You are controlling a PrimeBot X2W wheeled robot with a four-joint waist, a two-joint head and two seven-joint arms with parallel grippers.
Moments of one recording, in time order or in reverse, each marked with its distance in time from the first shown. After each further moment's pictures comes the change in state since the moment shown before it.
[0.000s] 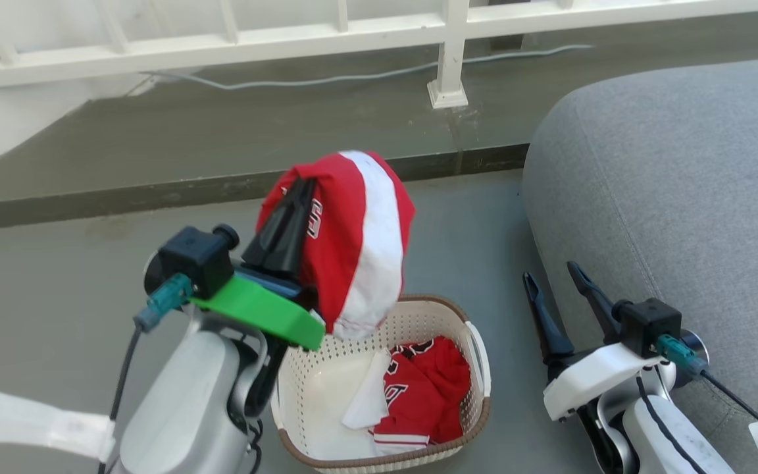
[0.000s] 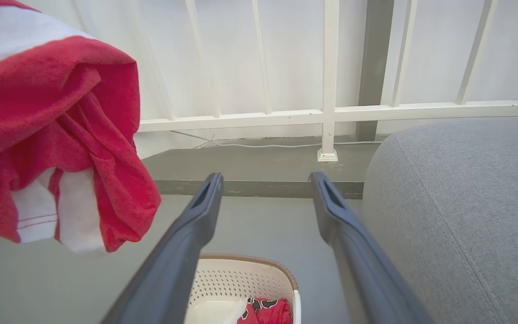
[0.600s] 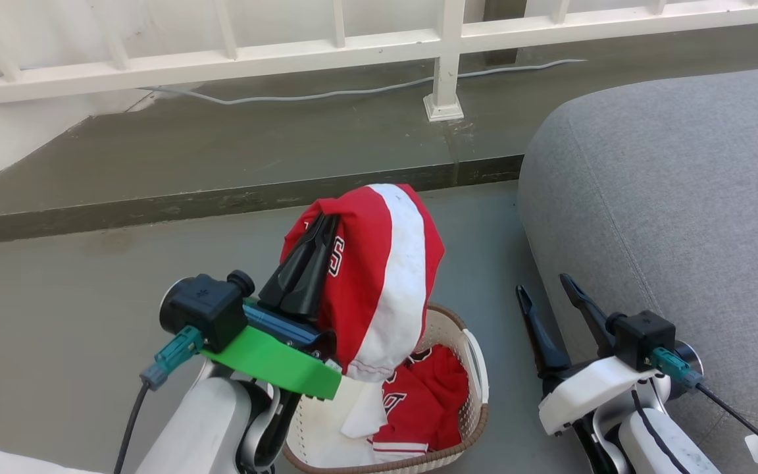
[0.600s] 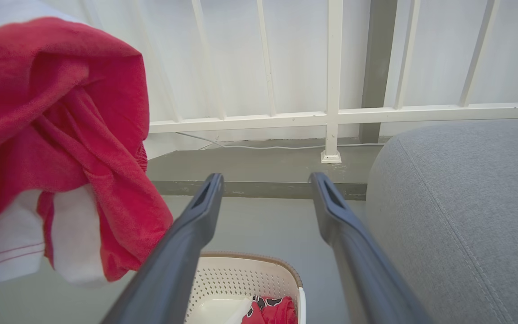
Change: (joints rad) left arm 0.125 0.015 -0.038 -0.172 0.017 0.004 0.000; right arm 0.032 0.002 0.018 -0.025 0.000 0.000 0.004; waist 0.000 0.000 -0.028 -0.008
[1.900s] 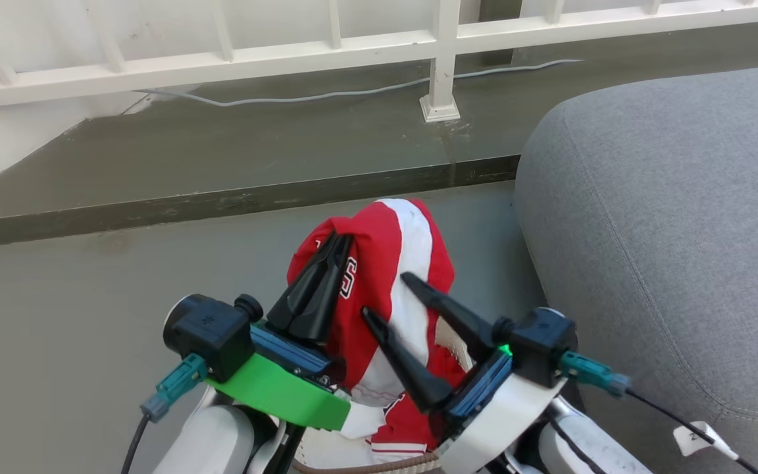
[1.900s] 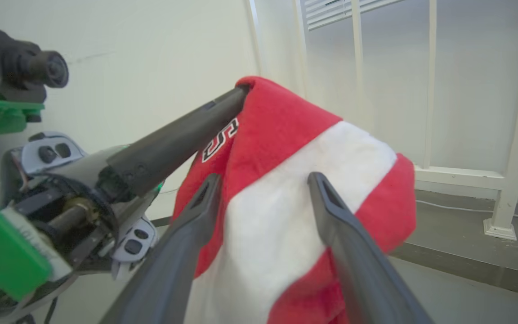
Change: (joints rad) left arm 0.079 0.035 -0.031 -0.157 0.009 0.040 0.050; right arm -0.030 0.027 0.306 -0.367 0.098 0.082 0.158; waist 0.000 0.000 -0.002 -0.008
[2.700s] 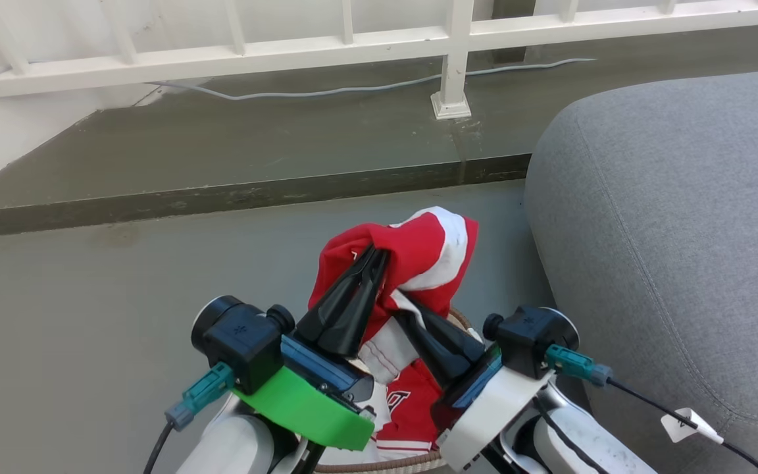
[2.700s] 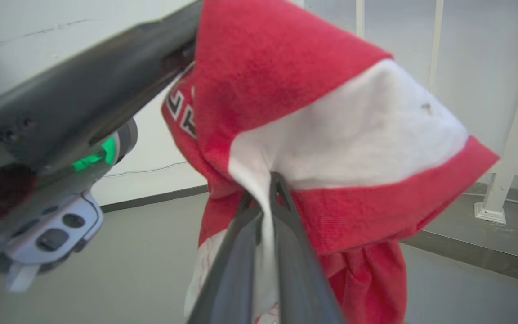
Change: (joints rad) left arm 0.000 -0.002 -0.069 -0.050 0.000 -0.011 0.026; right arm -0.032 0.000 0.010 0.113 -0.030 -0.006 -0.007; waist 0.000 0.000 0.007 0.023
